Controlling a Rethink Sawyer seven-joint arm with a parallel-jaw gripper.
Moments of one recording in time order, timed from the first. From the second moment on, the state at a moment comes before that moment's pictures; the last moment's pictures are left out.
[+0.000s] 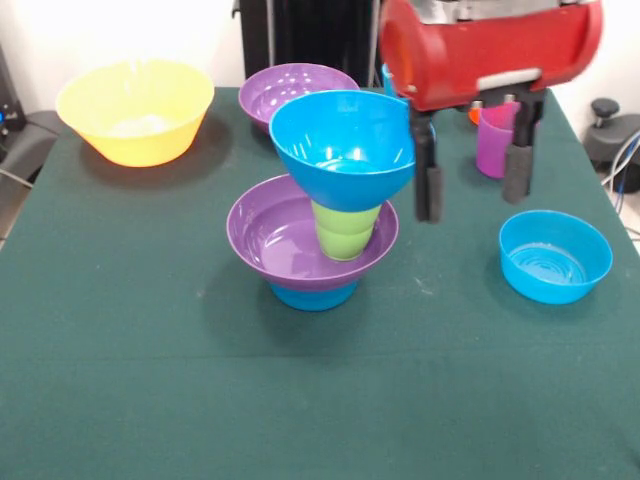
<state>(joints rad) -0.42 -0.57 0.66 0.98 -0.50 1.07 1.54</state>
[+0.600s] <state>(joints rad) -0.40 -0.57 0.66 0.99 -0.51 1.22 1.52</state>
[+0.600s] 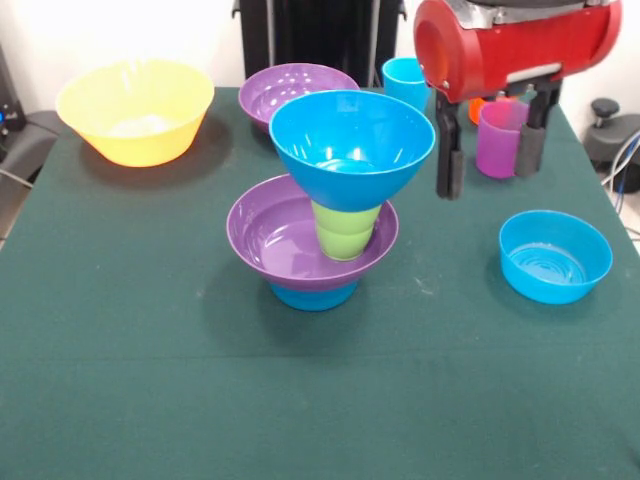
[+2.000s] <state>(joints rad) -0.41 -0.69 0.70 1.29 -0.56 1.29 1.23</state>
